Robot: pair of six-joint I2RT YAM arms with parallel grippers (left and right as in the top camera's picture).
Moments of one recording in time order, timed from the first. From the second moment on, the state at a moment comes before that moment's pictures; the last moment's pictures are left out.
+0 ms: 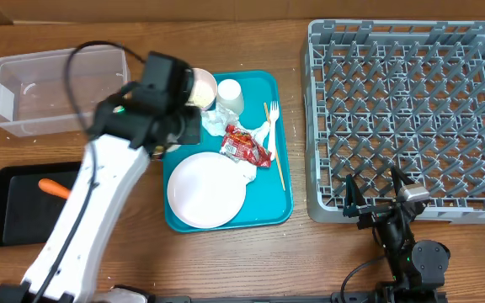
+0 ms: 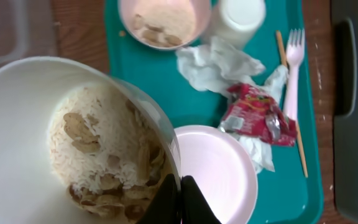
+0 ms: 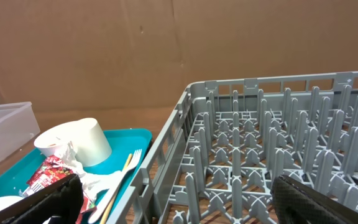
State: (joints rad) left arm -0.28 1.49 1.49 -1.10 -0.03 -0.27; right arm 0.00 0.01 0.02 -0.02 -0.23 0.14
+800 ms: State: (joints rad) left arm 0.74 1.43 1.07 -0.88 0.84 -0.15; right arm 0.00 0.01 0.02 -0.02 -0.23 0.14
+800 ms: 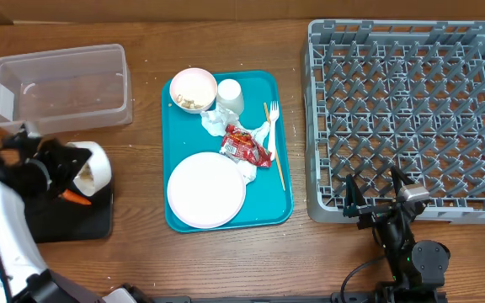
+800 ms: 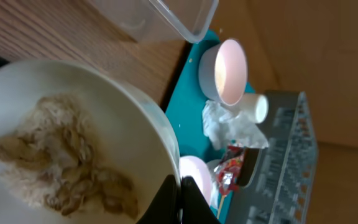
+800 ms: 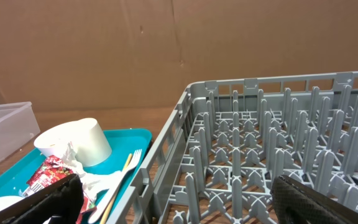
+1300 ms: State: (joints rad) left arm 1.07 1.47 0.84 -0.66 1.27 -0.12; right arm 0.00 0.01 0.02 -0.02 -0.23 0.14
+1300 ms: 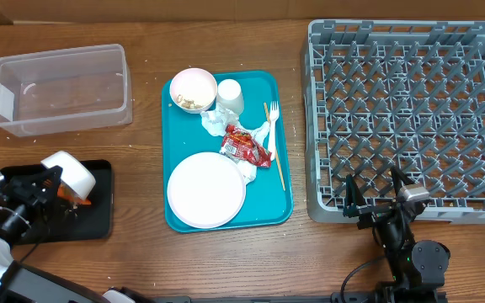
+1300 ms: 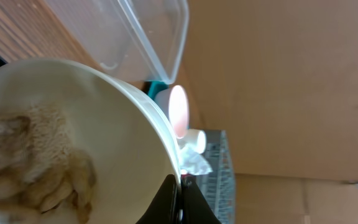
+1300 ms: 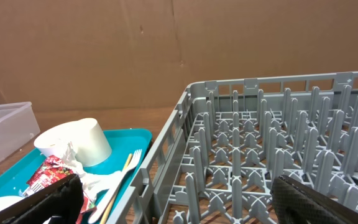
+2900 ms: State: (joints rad) left arm 1.19 1.49 0.83 -0.53 1.47 -0.23; right arm 0.00 0.01 0.02 -0.02 -0.23 0.14
